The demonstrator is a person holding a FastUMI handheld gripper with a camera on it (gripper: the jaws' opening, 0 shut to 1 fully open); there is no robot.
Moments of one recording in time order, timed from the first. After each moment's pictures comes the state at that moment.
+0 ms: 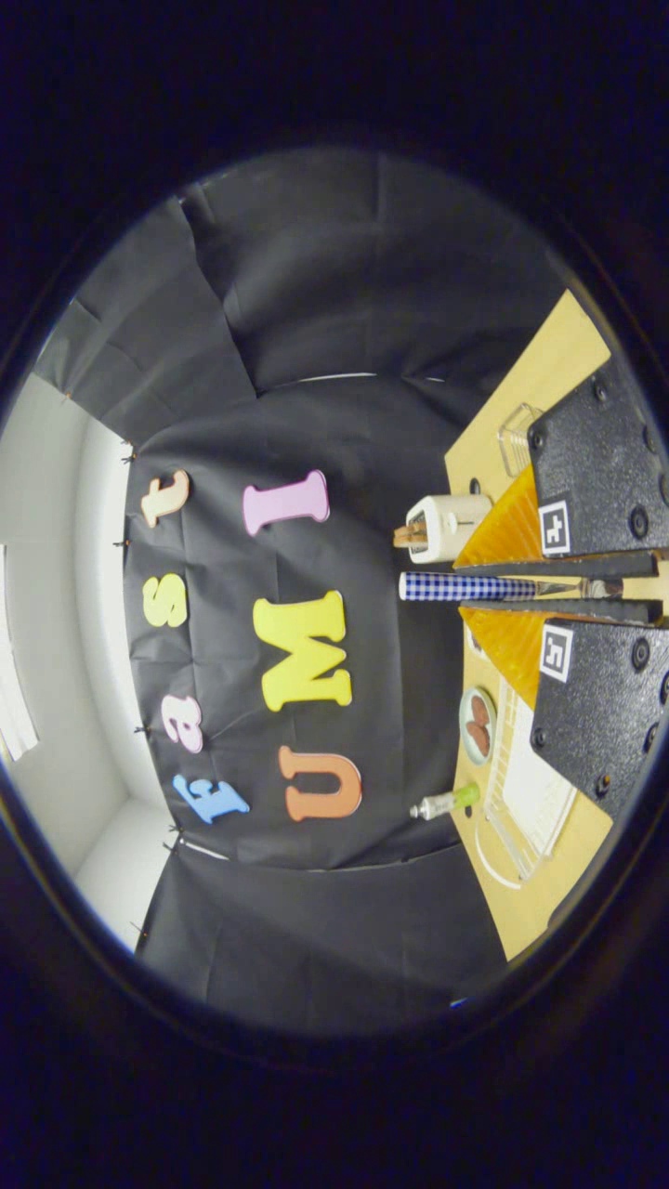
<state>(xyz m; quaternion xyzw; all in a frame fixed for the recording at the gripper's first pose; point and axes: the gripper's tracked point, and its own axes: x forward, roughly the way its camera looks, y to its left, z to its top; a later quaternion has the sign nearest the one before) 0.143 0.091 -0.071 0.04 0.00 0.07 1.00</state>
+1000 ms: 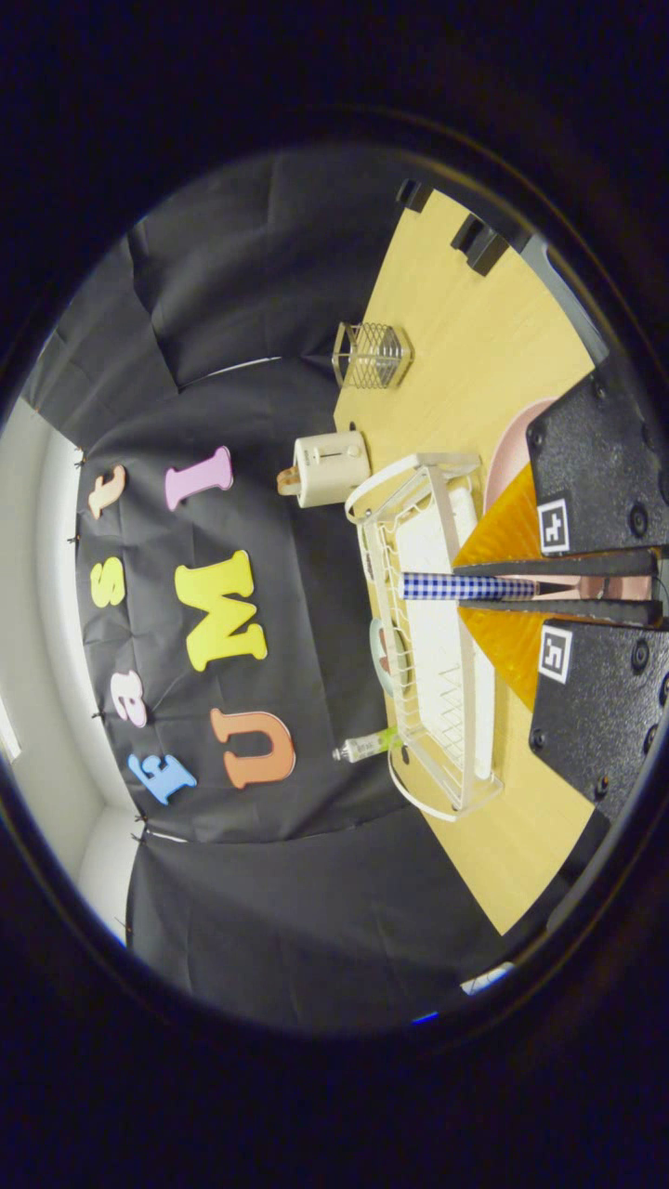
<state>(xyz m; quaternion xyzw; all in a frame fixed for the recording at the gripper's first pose) 0.082 0.215 -0.227 0.08 0.08 0.06 0.99</state>
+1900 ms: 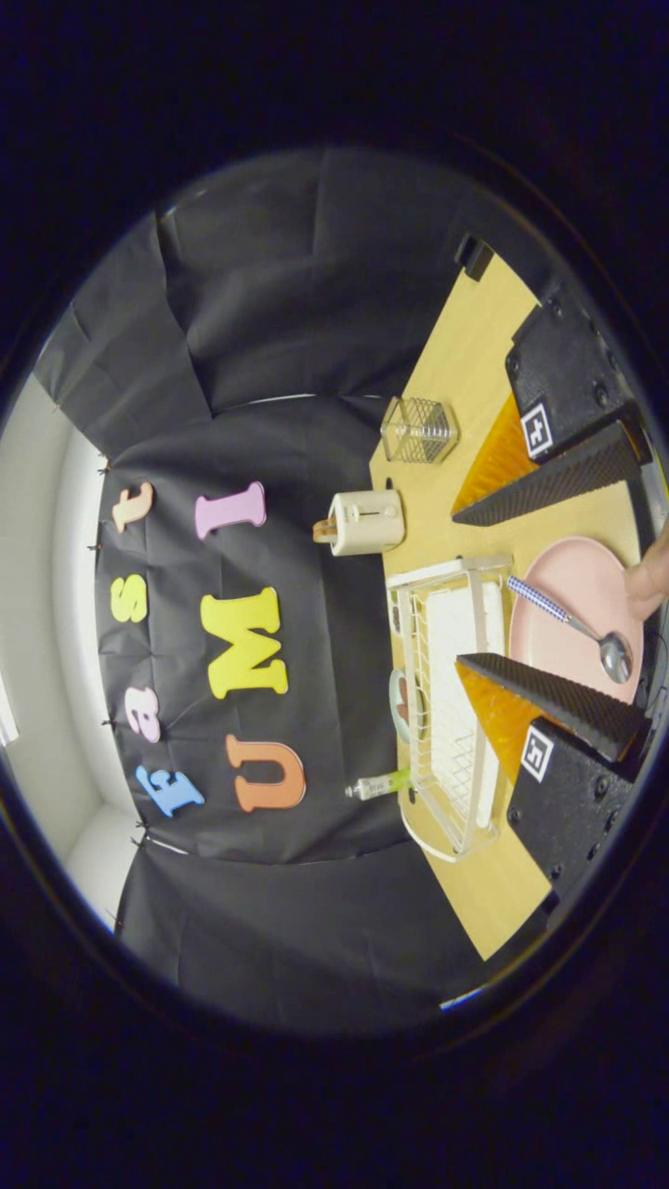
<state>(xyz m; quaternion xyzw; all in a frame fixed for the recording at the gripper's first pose) 0.055 0.122 -0.174 0.04 0.06 0.01 1.00</state>
